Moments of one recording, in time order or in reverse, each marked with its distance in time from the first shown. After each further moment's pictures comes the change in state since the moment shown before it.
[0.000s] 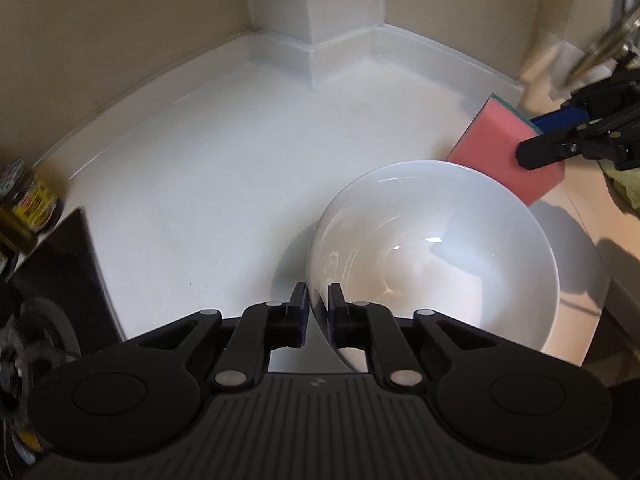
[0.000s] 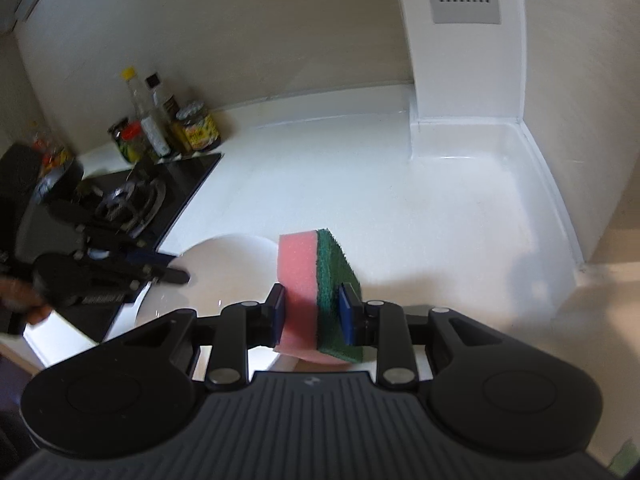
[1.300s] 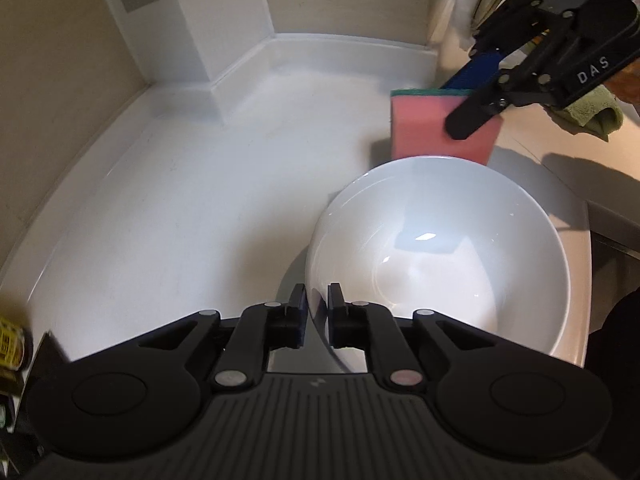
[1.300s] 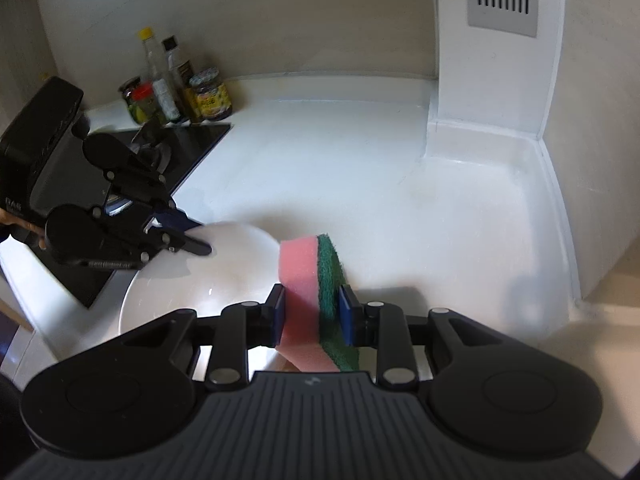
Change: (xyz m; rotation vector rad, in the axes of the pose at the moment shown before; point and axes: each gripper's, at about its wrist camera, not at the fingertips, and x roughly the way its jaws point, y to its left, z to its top) left arm 0.034 -0.007 0.032 0.273 -0.050 -0.124; right arm 0.013 -0.002 0.016 -0.069 0.035 -0.015
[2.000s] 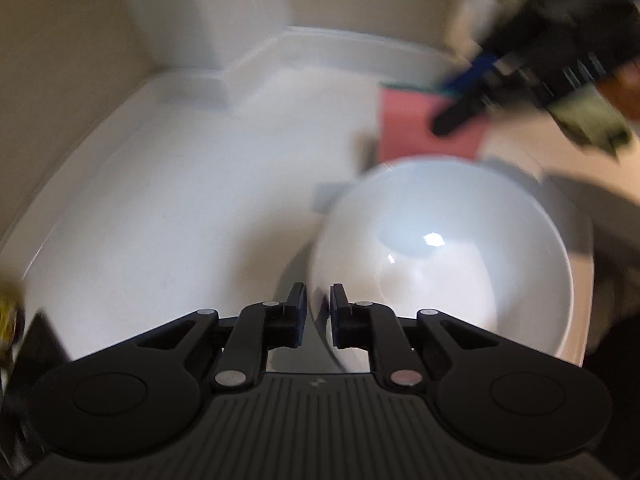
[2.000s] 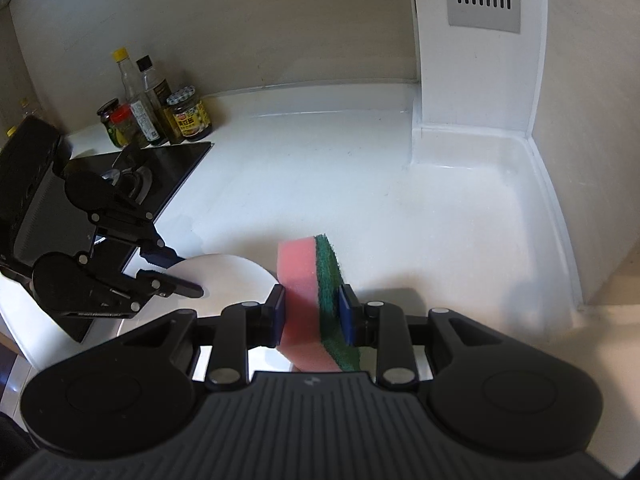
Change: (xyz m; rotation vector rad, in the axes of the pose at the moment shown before) left arm -0.009 0.003 -0.009 -0.174 0.014 0.051; right arm 0.008 -0.003 0.004 0.059 -0.016 -0.015
